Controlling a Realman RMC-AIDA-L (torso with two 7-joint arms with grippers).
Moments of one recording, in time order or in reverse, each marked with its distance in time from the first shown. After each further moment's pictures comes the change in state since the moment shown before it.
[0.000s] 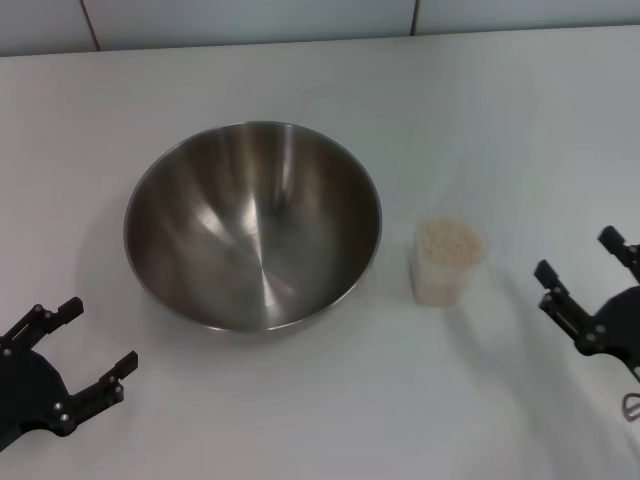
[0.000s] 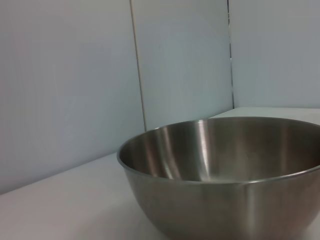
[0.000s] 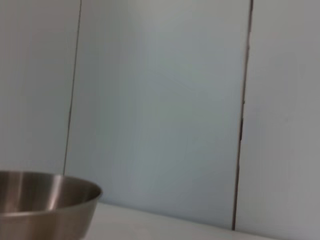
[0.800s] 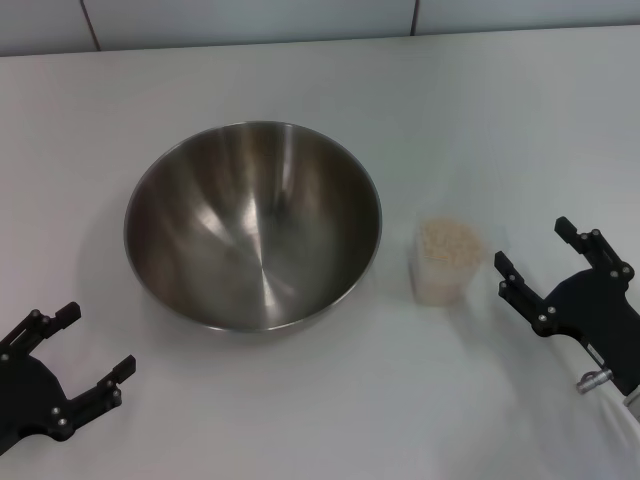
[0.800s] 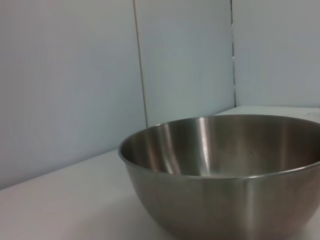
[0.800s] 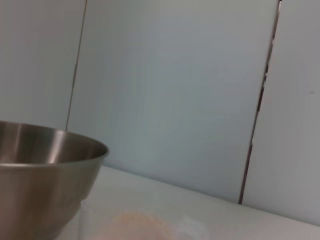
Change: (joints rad) left arm 0.009 0.000 0.000 -0.002 -0.001 0.000 -0.004; right arm 0.079 0.001 0.044 0.087 0.002 0.184 -0.141
